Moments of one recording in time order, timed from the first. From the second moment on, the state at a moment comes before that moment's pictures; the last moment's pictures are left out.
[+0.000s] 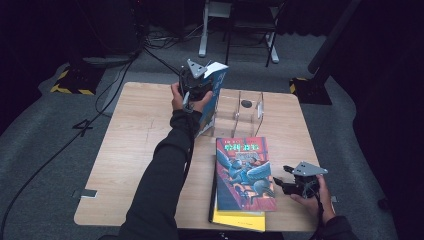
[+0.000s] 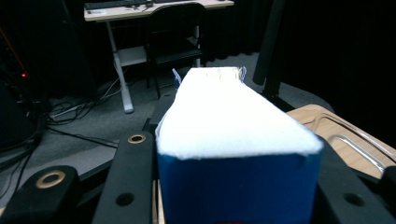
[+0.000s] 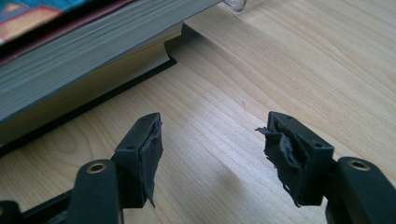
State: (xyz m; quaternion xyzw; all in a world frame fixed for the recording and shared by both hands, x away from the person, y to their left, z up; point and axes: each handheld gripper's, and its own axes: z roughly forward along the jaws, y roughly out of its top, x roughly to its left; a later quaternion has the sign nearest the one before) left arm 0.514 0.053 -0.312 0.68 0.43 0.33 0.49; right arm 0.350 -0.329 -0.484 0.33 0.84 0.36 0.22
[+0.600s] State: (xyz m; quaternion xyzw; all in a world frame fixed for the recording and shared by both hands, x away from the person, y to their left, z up) left arm 0.510 0.048 -0.322 0.70 0.43 0.33 0.48; right arm 0.350 -0.329 -0.484 0.33 0.84 0.36 0.22
